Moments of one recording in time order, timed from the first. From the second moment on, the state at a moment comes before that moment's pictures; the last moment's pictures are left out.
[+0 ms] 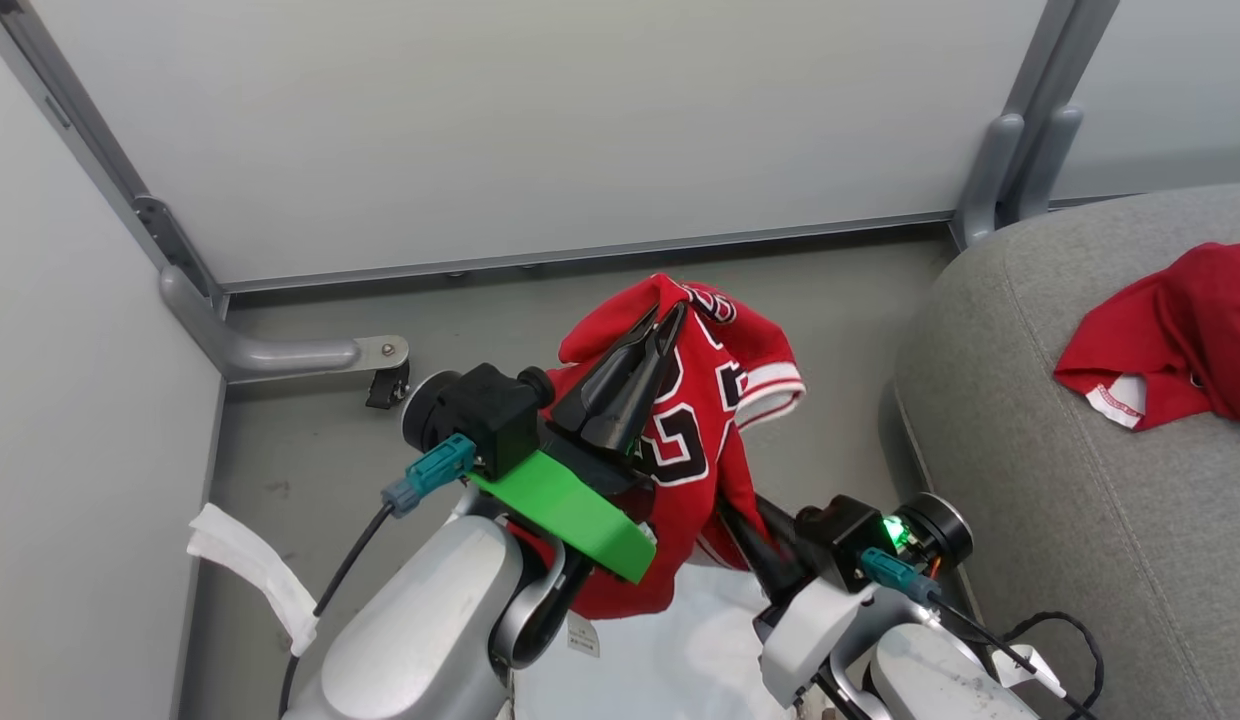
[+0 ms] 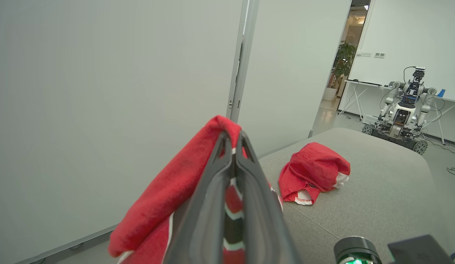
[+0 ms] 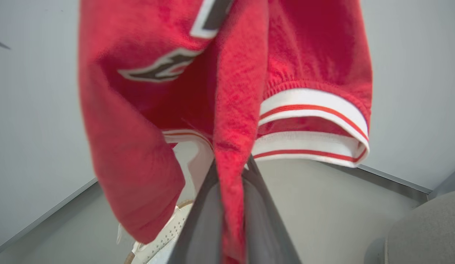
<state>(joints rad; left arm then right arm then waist) -0.50 0.11 -0.72 0.25 -0.60 -0.13 -0.26 -0.31 -0.05 0.49 0.45 0.13 0.13 -0.26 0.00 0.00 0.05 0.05</state>
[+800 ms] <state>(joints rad) -0.50 0.11 -0.68 0.22 -0.54 -0.13 -0.26 -0.29 -0.05 0.45 0.36 0.17 0.13 -0.26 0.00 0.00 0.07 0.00</state>
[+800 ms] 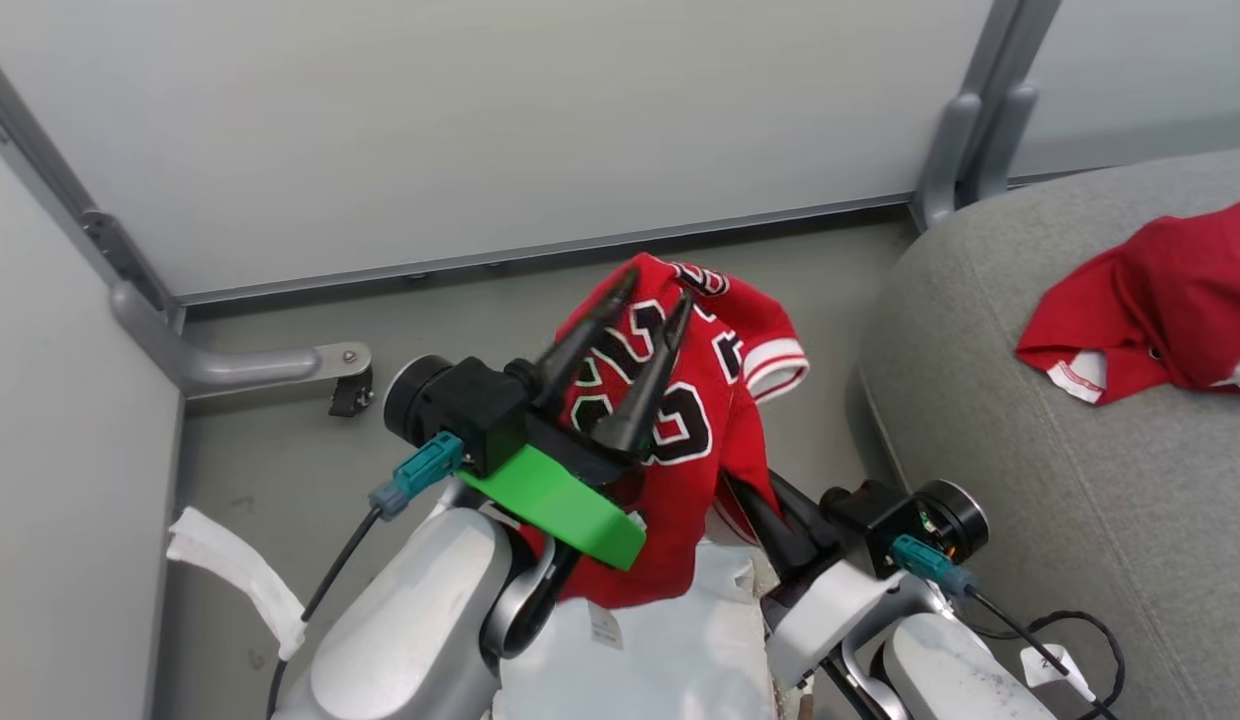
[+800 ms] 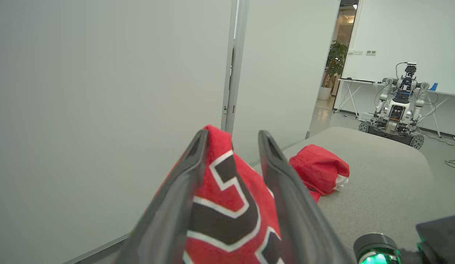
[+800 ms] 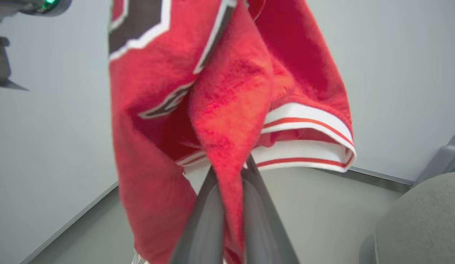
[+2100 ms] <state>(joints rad) -0.48 0.21 -0.77 0.23 -0.48 -0.13 -0.26 -0.53 -0.11 0.15 0.01 0.10 0.13 -0.26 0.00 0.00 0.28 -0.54</state>
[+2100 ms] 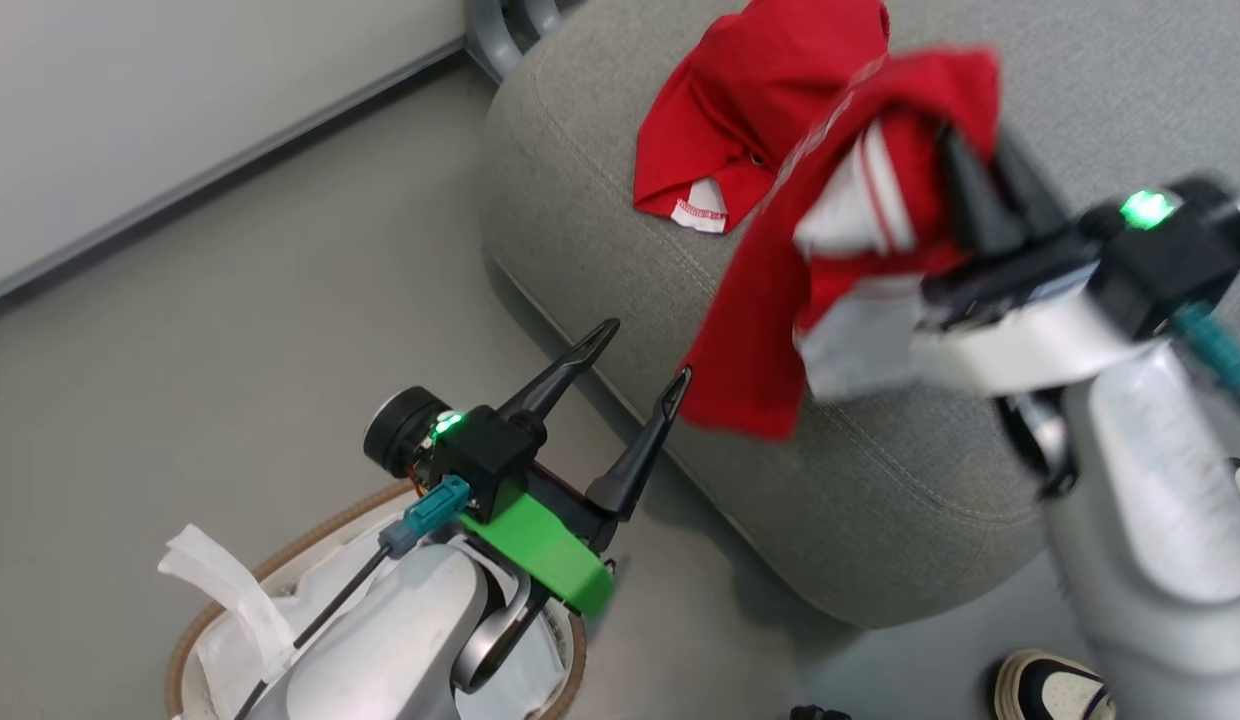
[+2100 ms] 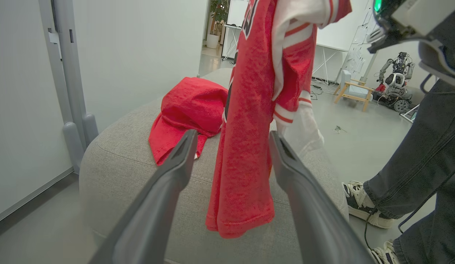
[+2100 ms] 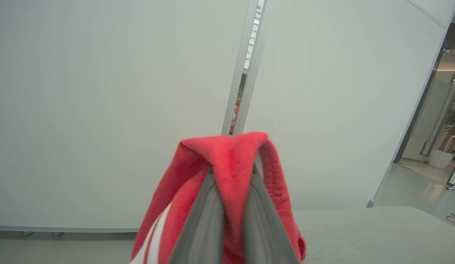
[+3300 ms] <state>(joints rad) -0.66 0.30 -0.80 0.18 -0.49 -0.13 -0.26 -0.87 -0.20 -0.34 0.54 -0.24 0.13 -0.26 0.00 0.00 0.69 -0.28</state>
